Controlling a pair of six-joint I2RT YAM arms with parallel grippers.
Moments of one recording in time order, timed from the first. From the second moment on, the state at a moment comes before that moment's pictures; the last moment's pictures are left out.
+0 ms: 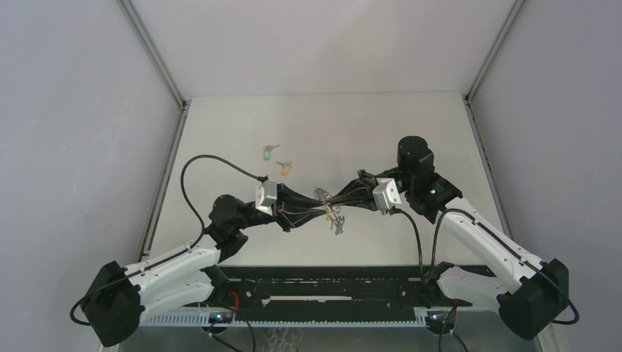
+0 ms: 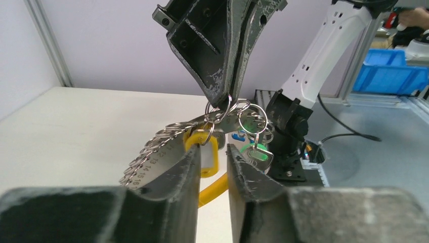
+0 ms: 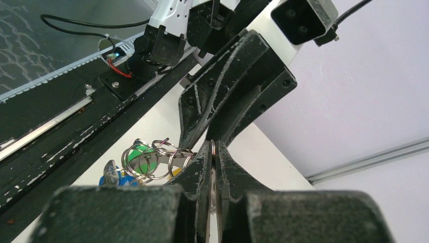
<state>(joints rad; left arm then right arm) -0.77 0.94 0.40 0.87 0.68 -0.25 0.58 1.07 0.91 -0.05 -1.40 -0.91</state>
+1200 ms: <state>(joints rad) -0.77 0.82 0.40 0.67 0.59 0.01 0.63 1.08 0.76 0.36 -1.20 -0.51</state>
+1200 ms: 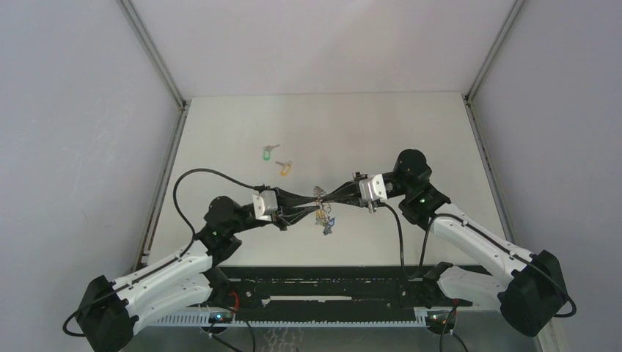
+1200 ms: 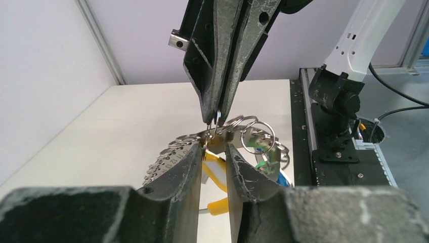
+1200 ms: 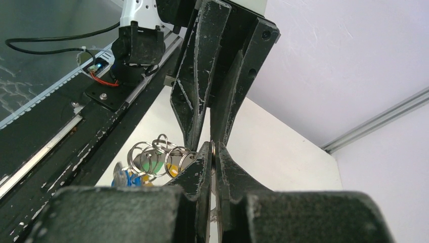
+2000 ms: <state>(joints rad) -0.77 0.80 0.40 0.67 0.59 0.02 0.64 1.12 0.76 0.38 -1.18 -0.49</state>
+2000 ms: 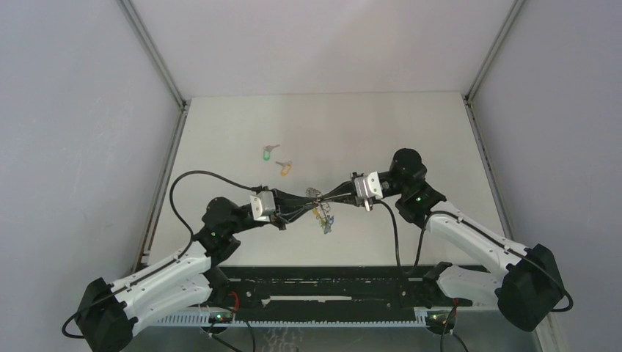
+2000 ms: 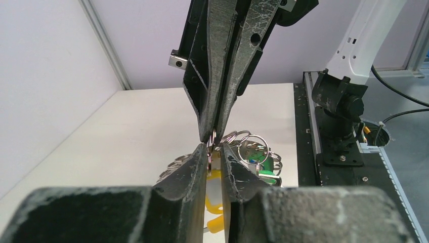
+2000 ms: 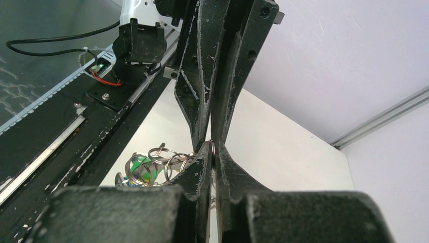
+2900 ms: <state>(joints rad) -0.78 0.82 0.53 0.38 0.50 0.09 0.64 1.11 0.88 0.01 -1.03 -0.50</state>
